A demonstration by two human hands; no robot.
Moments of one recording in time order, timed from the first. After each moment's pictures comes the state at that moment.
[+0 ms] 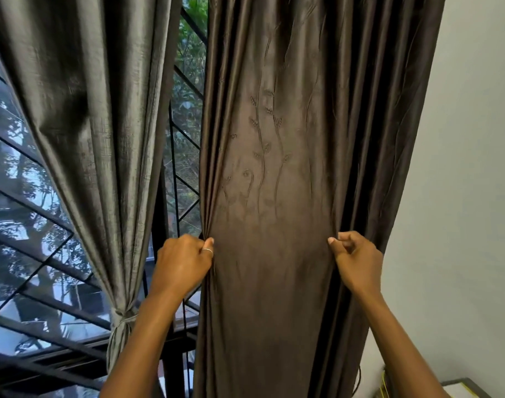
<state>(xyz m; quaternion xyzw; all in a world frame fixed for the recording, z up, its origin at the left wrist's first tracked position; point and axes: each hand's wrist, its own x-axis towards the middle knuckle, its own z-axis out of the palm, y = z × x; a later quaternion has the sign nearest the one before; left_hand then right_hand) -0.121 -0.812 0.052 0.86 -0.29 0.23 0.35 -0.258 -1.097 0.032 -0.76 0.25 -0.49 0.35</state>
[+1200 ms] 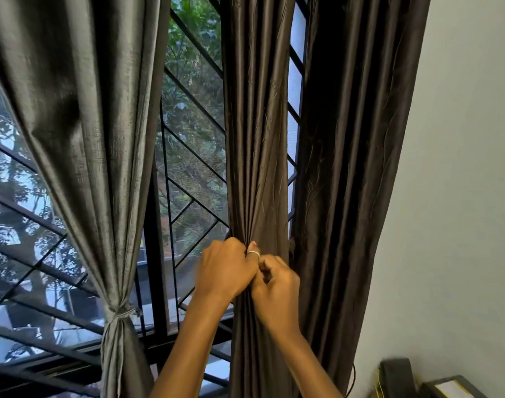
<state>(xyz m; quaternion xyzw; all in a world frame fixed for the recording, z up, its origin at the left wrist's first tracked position) -0.175 -0.878 0.064 0.87 -0.32 0.21 0.32 -0.225 -0.973 -0.006 -0.76 0.05 -0.51 0.40</state>
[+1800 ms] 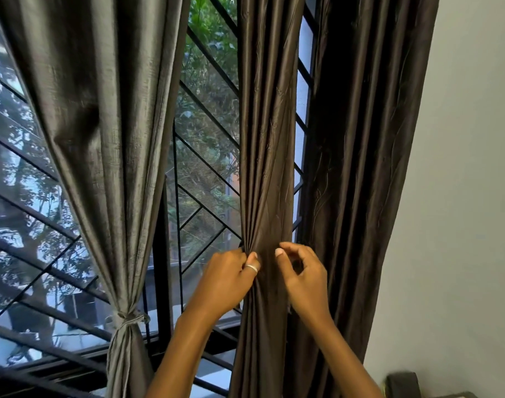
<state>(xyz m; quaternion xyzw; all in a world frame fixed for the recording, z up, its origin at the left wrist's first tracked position) -0.165 -0.854 0.054 0.80 -0.40 0.16 0.42 -0.230 -1.008 0.018 -0.75 0.07 -0.50 0.43</state>
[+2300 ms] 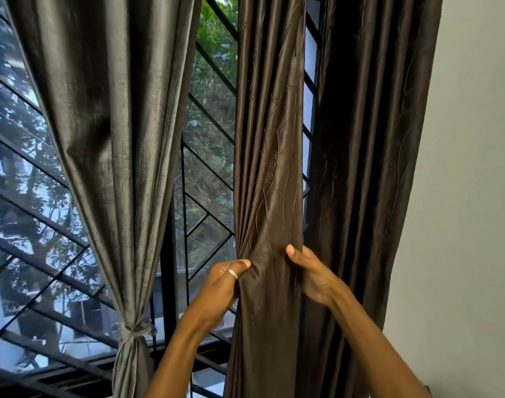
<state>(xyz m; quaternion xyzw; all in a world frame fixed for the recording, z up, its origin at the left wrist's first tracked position) -0.166 -0.840 0.052 0.61 -0.31 -0.16 0.71 -0.205 -1.052 0.047 -0.63 -0.03 -0.12 0.76</state>
